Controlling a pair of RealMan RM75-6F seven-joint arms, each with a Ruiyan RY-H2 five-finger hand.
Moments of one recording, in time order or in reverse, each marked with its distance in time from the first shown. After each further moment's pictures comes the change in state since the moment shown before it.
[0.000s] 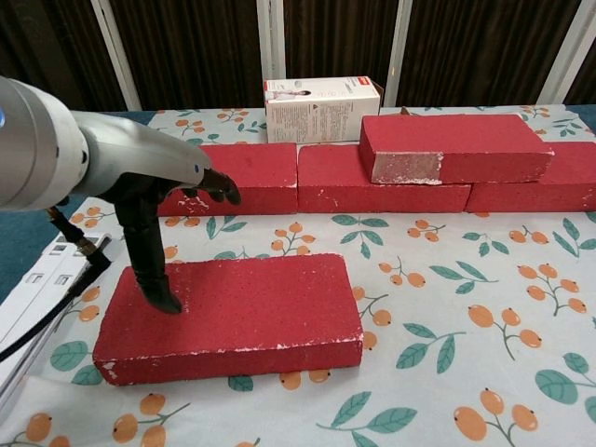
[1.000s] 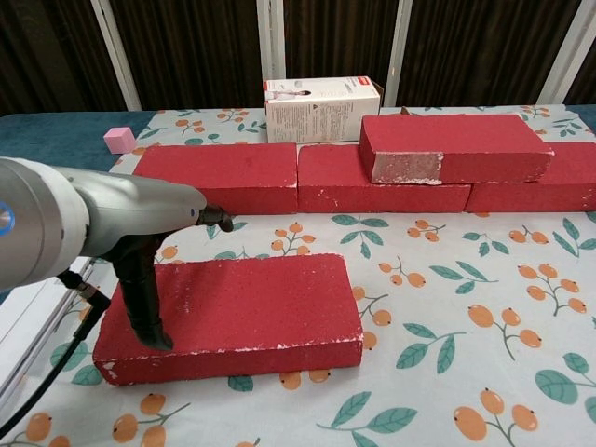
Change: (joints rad) left arm -0.003 -0.159 0.168 0.048 0.158 0.165 -0.043; right arm -0.024 0.002 0.043 0.012 -0.033 -0.052 0.022
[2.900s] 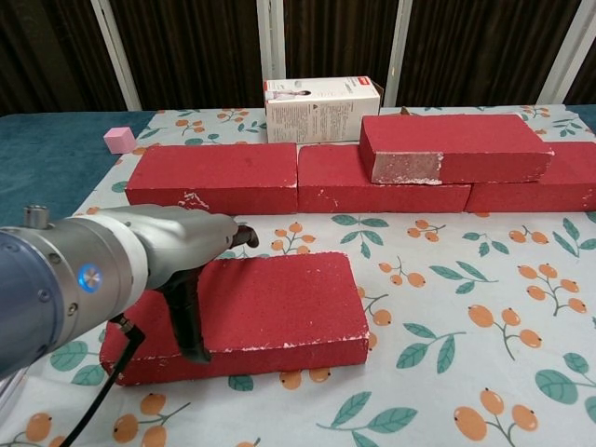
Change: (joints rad) left arm 0.108 -0.119 0.025 0.193 0.163 -0.119 0.059; right arm -0.019 -0.009 0.058 0.007 0.015 -0.063 -0.022
